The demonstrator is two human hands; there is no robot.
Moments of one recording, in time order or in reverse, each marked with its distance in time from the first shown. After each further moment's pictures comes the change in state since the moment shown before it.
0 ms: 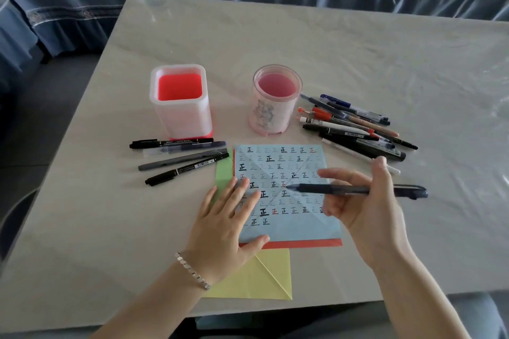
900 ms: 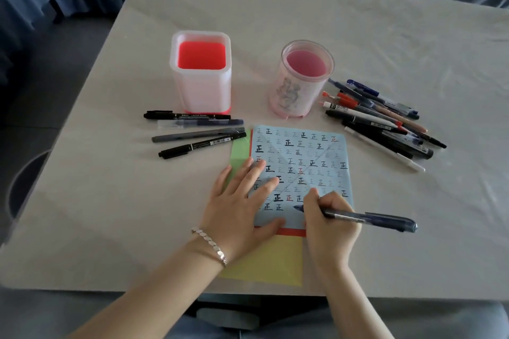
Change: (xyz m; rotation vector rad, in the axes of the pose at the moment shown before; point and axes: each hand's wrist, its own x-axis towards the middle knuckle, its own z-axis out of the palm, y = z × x) left_hand 0.004 0.007 0.001 -0.037 0.038 -0.092; right_hand 0.004 0.094 0.023 -0.537 0.389 -0.416
